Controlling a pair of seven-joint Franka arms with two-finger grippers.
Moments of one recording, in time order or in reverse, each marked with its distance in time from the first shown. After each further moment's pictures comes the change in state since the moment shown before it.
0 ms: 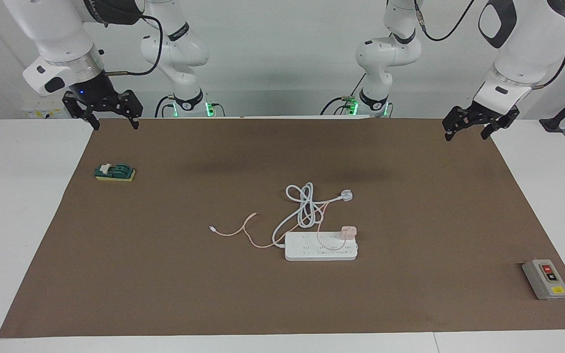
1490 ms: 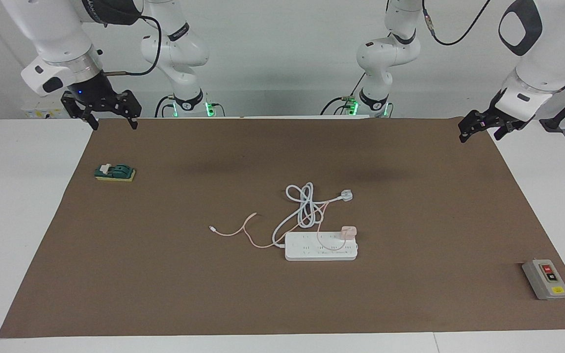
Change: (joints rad) left arm 0.132 0.039 -0.067 0.030 0.002 -0.040 0.040; right arm -0.001 0.000 -0.004 0.000 0.000 0.000 0.000
